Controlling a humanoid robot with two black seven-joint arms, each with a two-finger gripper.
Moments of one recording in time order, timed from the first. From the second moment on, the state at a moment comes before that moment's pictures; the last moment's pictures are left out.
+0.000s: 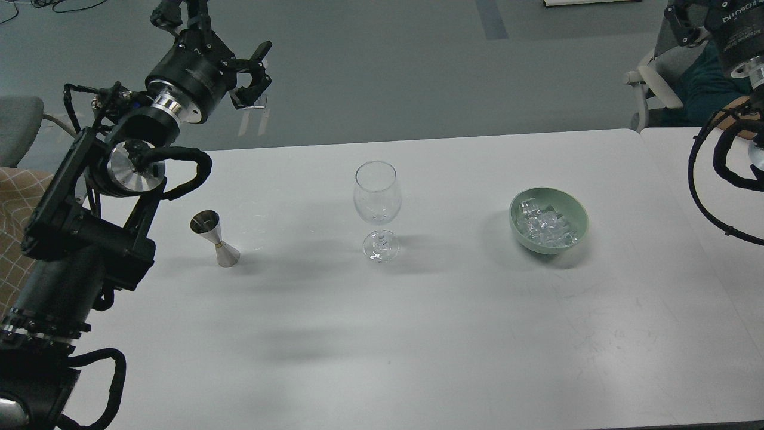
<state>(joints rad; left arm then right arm) -0.72 0.26 -1.24 -1.14 0.39 -0.11 0.13 0.82 -0.49 0.96 0.74 -0.20 0.35 0.45</state>
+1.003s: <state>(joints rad) -0.79 0.36 -1.25 -0.94 0.53 -0.11 -0.08 0.82 -0.37 0.95 0.73 -0.21 0.35 0.45</state>
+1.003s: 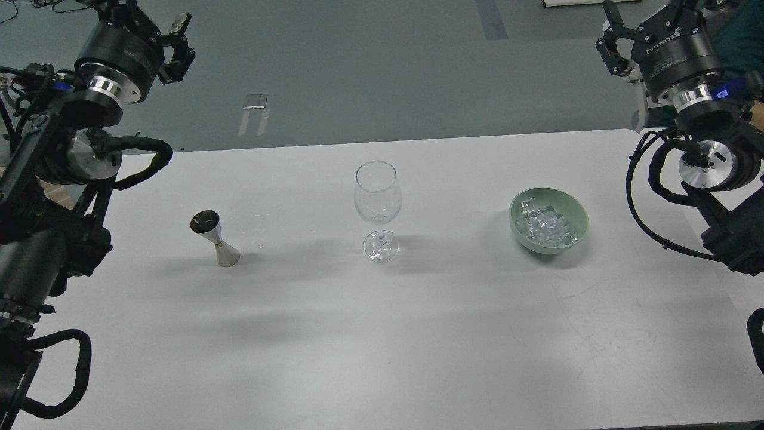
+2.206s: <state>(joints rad) -0.76 0.23 -1.27 -1.01 0.36 -0.18 -0.02 0.81 -0.38 0.96 0.76 -0.21 0.35 0.46</state>
